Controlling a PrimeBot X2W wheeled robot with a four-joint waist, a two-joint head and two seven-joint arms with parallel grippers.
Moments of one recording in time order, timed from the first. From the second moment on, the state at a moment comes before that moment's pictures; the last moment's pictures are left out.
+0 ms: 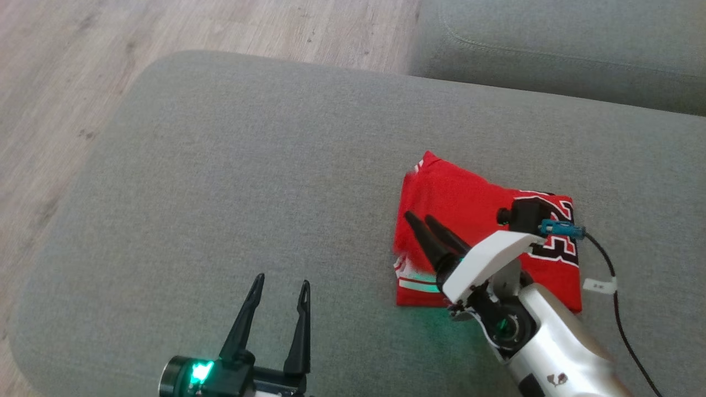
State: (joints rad) left arm 0.10 0.07 -0.43 0.07 -0.14 0.14 -0.25; right arm -0.37 -0.06 0.48 0.54 0.98 0.13 0.17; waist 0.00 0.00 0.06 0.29
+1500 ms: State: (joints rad) left arm 0.27 0.06 -0.22 0.03 -0.12 0.13 -0.25; right arm 0.18 -0.18 0.12 0.18 0.20 0.13 -0.25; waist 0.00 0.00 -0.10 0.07
